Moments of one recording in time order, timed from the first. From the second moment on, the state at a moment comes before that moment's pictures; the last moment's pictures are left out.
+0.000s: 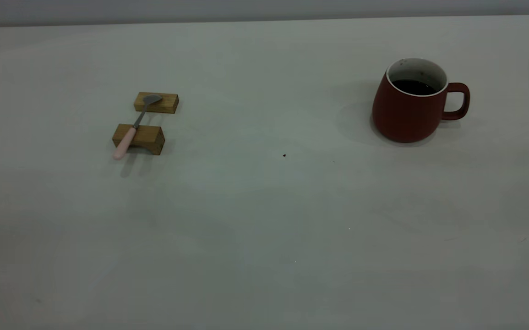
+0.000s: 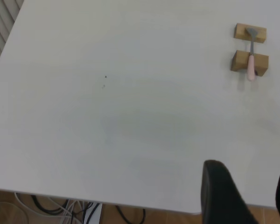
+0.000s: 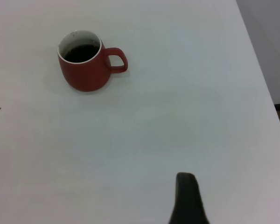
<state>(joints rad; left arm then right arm) -0.01 -0.02 -0.49 0.11 1.13 -0.14 -0.04 0.02 -0.47 -0.02 1.14 0.04</state>
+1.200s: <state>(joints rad) -0.01 -0.02 -0.49 0.11 1.13 -0.13 -0.03 1.17 -0.89 0.04 0.98 -0.40</state>
